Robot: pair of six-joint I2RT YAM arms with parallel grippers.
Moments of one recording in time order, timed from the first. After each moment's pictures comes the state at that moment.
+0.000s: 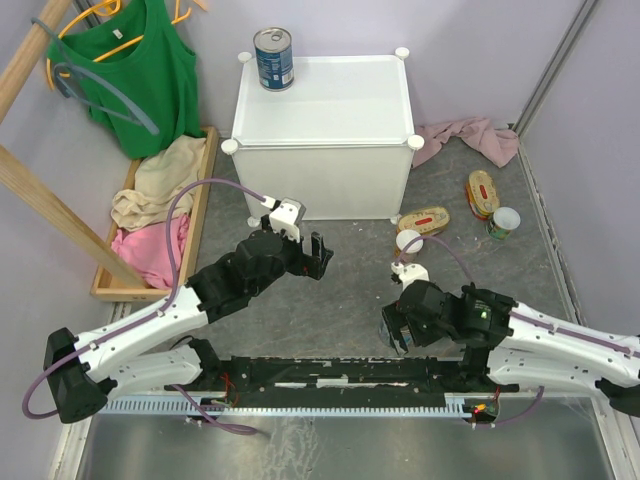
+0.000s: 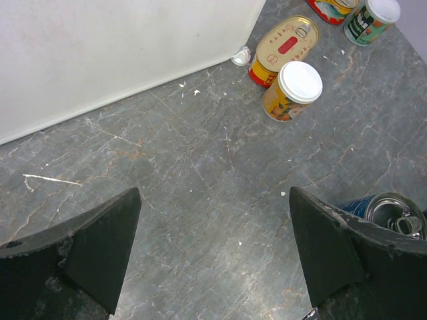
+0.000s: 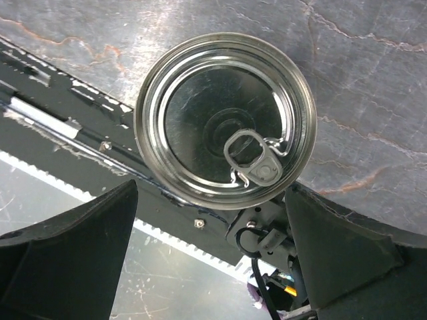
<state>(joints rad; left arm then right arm) -0.94 0.98 0.80 -0.18 -0.31 -0.35 1.18 0.81 0.75 -1.03 0.19 0.69</state>
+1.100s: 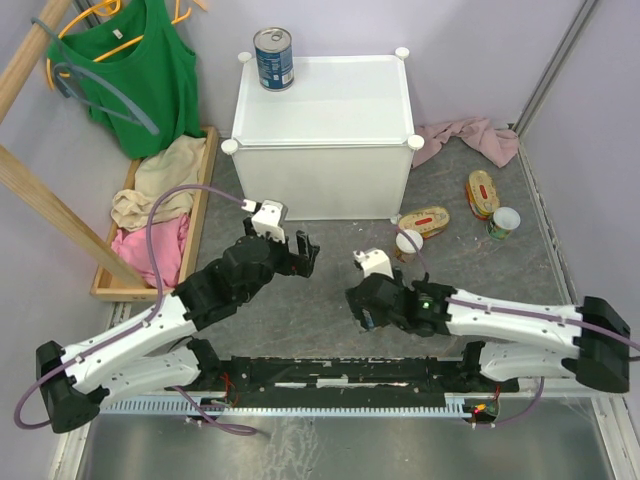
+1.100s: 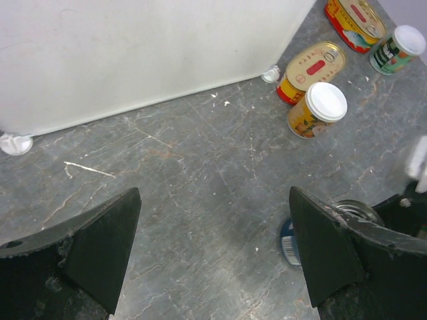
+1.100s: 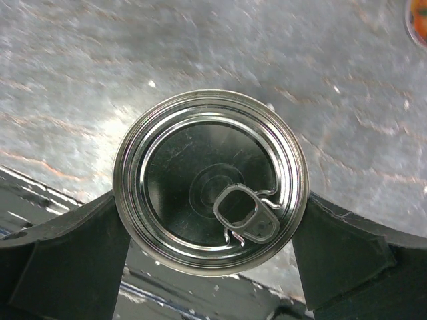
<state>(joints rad) -0.94 0.89 0.77 -0.21 -0.42 -0.37 1.20 1.12 0.73 -0.63 0.43 0.64</state>
